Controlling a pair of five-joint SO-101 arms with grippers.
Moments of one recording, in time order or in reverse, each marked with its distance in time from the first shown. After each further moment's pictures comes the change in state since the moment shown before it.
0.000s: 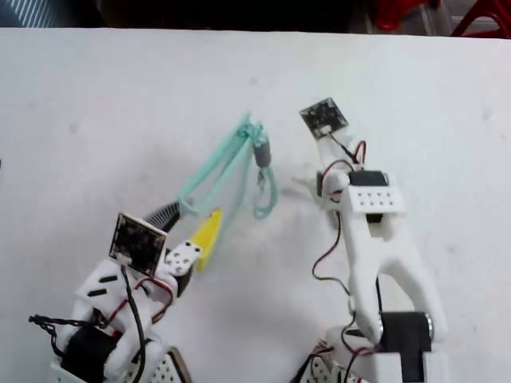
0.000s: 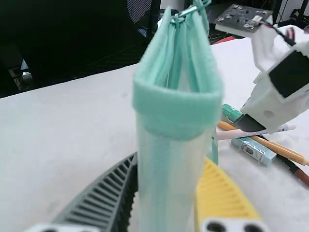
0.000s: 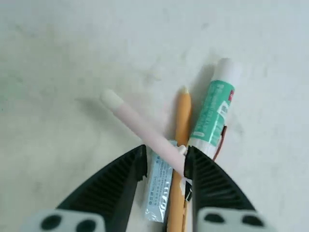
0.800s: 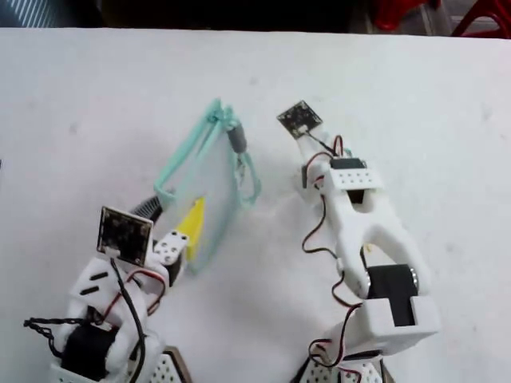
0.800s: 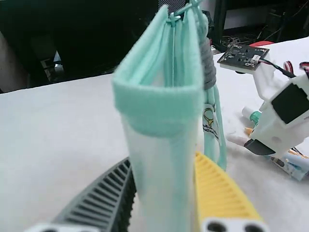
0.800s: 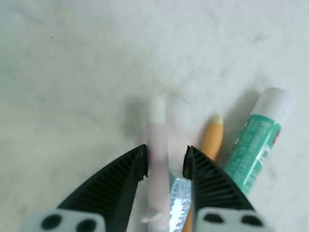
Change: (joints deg) left arm -7.3 0.2 0.6 -1.7 0.2; right arm -2.8 15.3 -6.7 -4.7 4.3
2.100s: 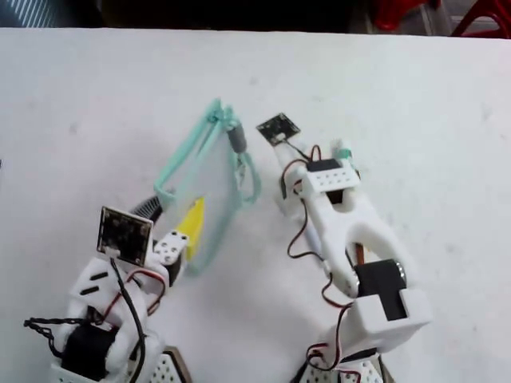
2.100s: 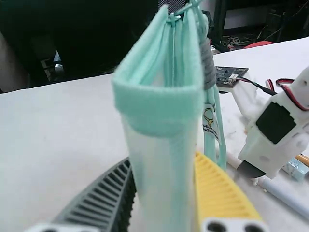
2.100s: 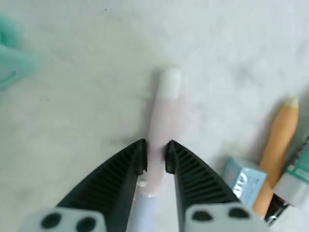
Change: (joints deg) left arm 0.0 0.0 0.1 0.0 0.0; right arm -6.3 2.8 -0.8 7.3 -6.9
